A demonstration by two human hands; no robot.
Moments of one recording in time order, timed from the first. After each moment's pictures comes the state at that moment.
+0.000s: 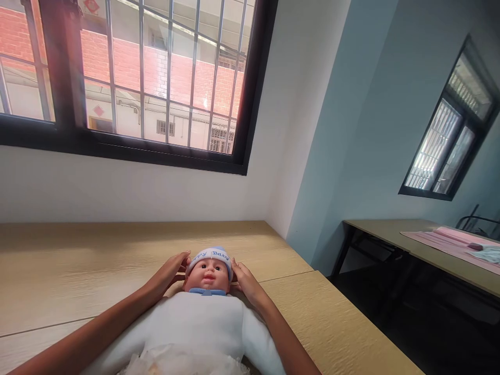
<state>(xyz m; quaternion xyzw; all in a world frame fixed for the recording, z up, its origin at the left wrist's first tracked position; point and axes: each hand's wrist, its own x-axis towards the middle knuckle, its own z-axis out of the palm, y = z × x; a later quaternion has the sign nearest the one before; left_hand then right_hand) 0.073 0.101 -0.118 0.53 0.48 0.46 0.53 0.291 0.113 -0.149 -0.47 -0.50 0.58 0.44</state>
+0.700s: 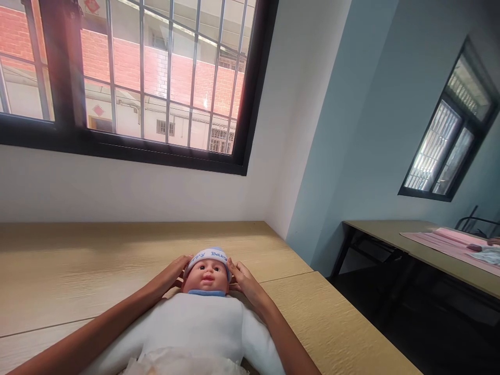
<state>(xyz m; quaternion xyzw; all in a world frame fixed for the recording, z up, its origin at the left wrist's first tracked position) 0.075 0.096 -0.117 0.52 0.51 0.42 0.54 0.286 0.092 -0.124 -0.46 -0.51 0.60 0.42</state>
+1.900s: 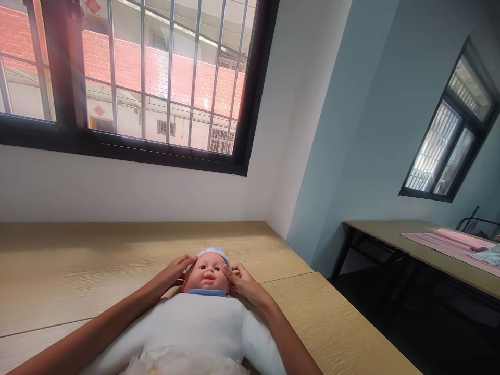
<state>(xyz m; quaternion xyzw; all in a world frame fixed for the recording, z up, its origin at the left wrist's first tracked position) 0.077 0.090 -0.105 0.52 0.51 0.41 0.55 0.289 0.088 -0.131 -0.43 -0.52 0.61 0.41</state>
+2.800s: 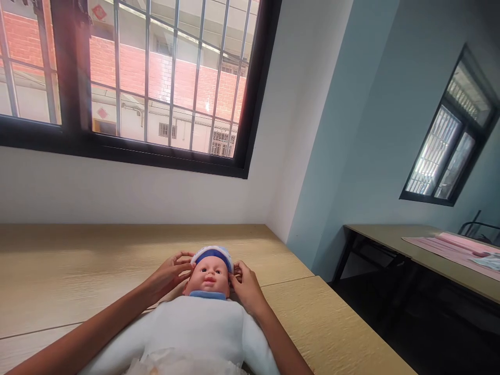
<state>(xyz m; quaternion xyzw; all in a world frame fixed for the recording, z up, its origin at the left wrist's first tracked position) 0.065 0.106 -0.118 0.47 0.38 0.48 0.64 0.295 0.115 -0.154 -0.47 -0.65 0.39 0.46</state>
